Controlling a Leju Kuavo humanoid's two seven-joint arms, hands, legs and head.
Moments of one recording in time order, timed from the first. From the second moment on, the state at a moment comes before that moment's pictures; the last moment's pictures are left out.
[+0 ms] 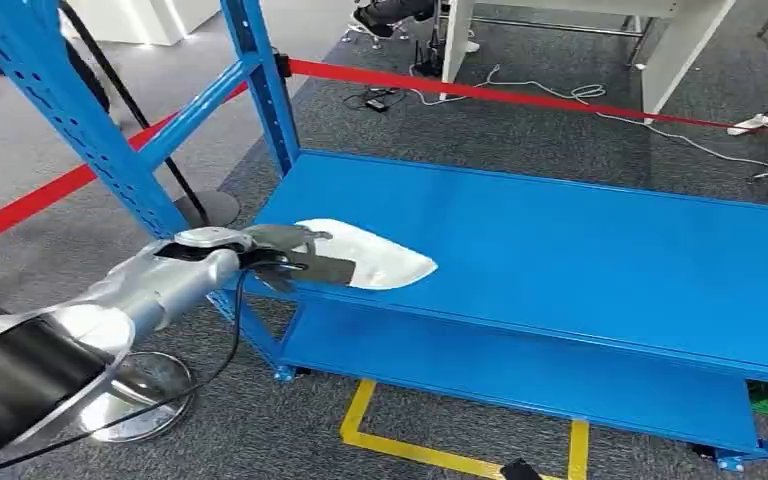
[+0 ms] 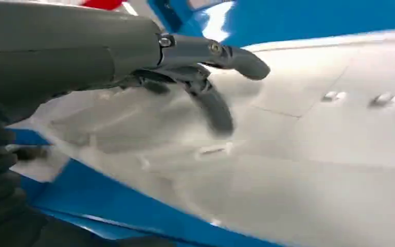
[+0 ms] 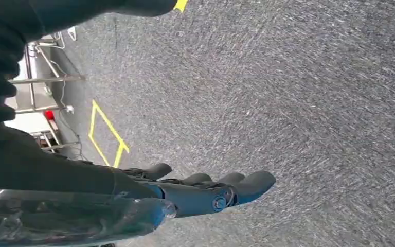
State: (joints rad) left arm -1.00 -0.04 -0.89 -0.30 -0.66 -0.29 -0.12; right arm -0.14 0.21 -0.80 -0.20 1.55 -0.19 0.34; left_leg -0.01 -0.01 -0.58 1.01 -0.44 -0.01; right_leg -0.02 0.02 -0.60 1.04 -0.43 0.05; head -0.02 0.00
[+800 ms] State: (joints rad) left arm -1.00 -0.06 -0.90 -0.30 -0.69 -0.19 -0.16; right arm -0.13 0.20 -0.81 -0.20 1.54 -0.20 0.33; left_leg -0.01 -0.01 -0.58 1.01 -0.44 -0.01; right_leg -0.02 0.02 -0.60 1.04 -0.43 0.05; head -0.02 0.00
